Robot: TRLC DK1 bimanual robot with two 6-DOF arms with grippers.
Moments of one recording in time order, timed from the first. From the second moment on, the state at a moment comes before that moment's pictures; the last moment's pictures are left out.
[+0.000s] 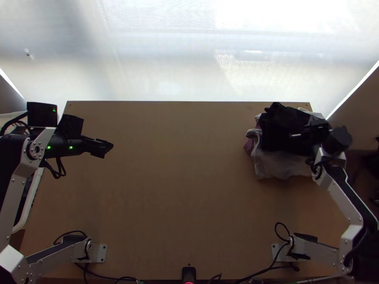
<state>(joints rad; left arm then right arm) -0.01 1.24 1.44 -1.12 0.30 0.13 -0.17 1.32 0.75 0.41 0.01 -0.46</state>
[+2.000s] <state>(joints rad) -0.05 0.95 1.21 -0.87 0.02 0.09 0.14 0.73 0.50 0.27 0.33 -0.65</state>
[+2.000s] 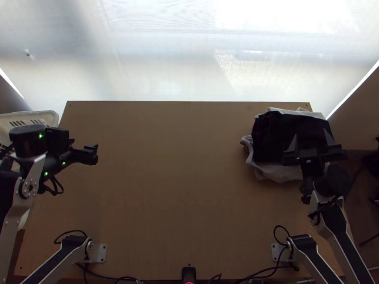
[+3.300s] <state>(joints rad) -0.09 0.14 0.18 -0.09 -0.15 0.31 0.37 0.19 0.09 -0.08 0.51 -0.47</state>
